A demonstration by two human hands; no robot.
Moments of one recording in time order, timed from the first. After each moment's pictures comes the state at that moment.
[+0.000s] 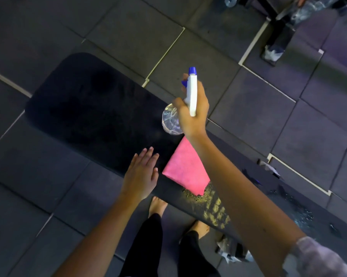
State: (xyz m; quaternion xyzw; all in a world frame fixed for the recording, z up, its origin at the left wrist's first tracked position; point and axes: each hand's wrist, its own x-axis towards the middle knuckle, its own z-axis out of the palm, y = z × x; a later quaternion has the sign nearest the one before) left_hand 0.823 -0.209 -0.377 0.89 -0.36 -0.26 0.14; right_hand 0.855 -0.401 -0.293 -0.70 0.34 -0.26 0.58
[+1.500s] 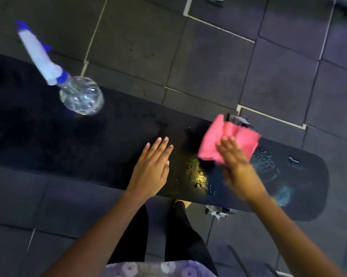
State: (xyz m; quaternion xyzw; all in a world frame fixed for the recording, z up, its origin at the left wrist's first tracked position) left_hand 0.672 -0.326 -0.383 0.78 -0.55 -0.25 0.16; right_hand 0.471 -0.489 -0.333 -0.89 0.34 0.10 0.28
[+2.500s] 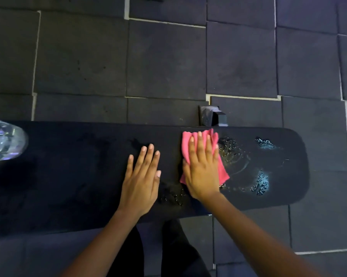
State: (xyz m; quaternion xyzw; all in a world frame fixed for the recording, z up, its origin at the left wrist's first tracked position) left_hand 0.600 -0.387 -0.420 0.76 -0.61 -0.22 0.09; right_hand 0.443 -0.489 -0.419 -0.84 0.50 0.10 0.16
